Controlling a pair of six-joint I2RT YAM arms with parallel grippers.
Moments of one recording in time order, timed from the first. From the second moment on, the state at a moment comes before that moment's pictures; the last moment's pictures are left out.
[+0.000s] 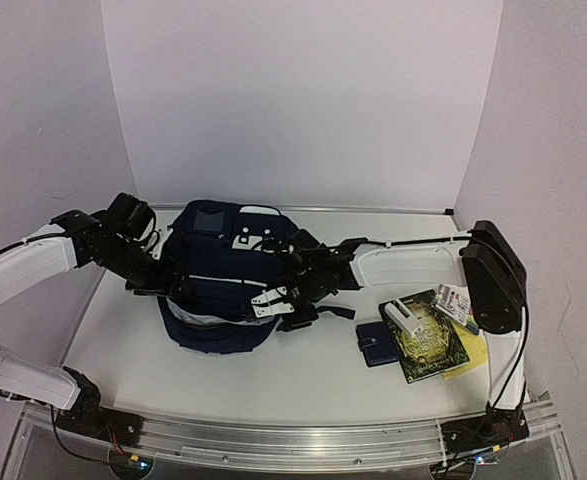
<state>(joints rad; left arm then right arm) -0.52 1.21 1.02 -0.84 0.25 -0.32 0.96 2.09 1.55 -0.45 -0.15 -1.10</state>
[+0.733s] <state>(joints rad) -0.48 1.21 1.02 -0.85 0.26 -0.32 0.97 2.13 1.67 -0.51 -0.12 -1.18</state>
